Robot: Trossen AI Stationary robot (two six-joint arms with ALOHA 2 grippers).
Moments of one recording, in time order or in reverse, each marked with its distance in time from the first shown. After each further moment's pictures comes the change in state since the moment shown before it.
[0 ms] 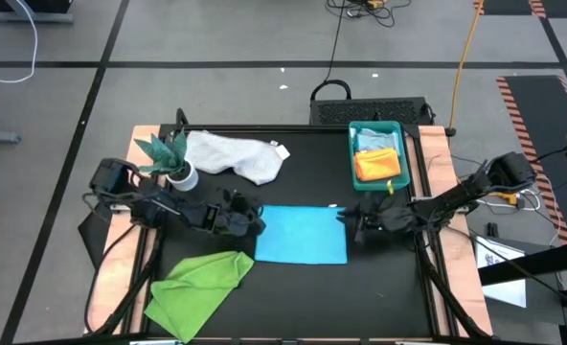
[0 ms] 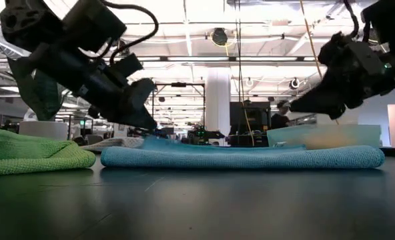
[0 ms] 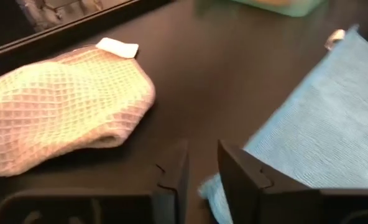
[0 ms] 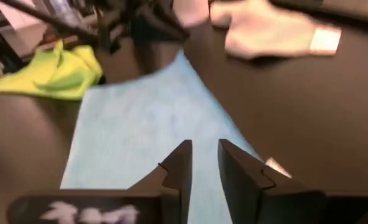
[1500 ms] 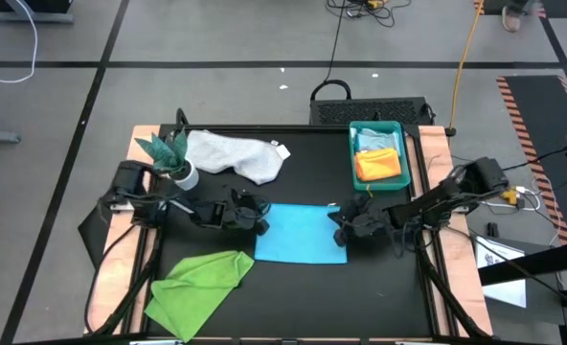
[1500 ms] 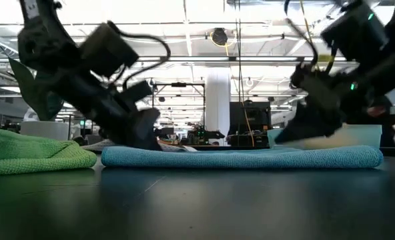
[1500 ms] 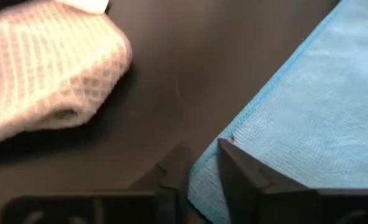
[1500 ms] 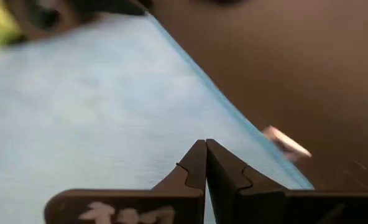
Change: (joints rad) left arm 0.086 0.162 0.000 0.130 0.173 0.069; right arm -0.057 0.341 0.204 -0.167 0.050 0.179
